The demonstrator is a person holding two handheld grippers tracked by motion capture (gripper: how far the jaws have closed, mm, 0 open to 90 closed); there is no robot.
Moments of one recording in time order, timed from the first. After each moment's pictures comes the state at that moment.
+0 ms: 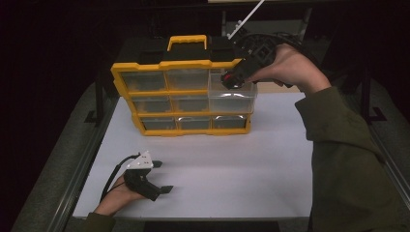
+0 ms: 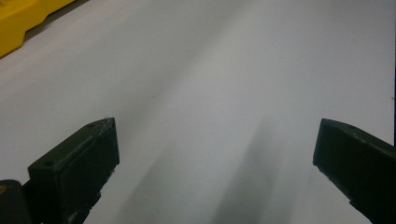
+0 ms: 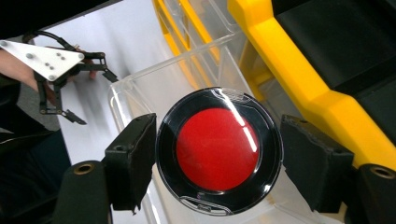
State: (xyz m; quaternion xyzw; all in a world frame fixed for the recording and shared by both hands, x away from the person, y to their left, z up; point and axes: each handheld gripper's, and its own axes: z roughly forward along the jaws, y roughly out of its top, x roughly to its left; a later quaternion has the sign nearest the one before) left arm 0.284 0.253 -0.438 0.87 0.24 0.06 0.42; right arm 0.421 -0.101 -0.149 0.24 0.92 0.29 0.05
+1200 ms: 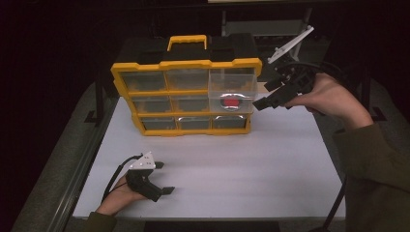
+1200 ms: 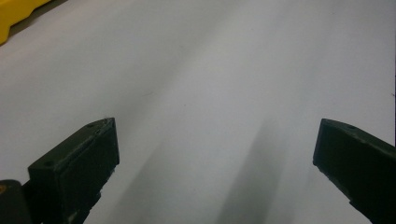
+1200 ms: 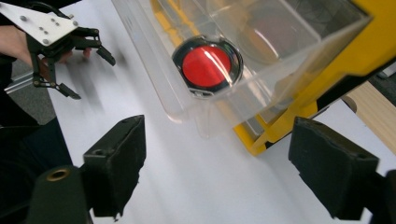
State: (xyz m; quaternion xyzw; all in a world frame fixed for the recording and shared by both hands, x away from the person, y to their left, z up) left arm 0.284 0.248 -0.441 0.88 0.24 0.05 0.41; right arm 0.374 -0.175 -0.186 0.27 0.90 0.33 0.07
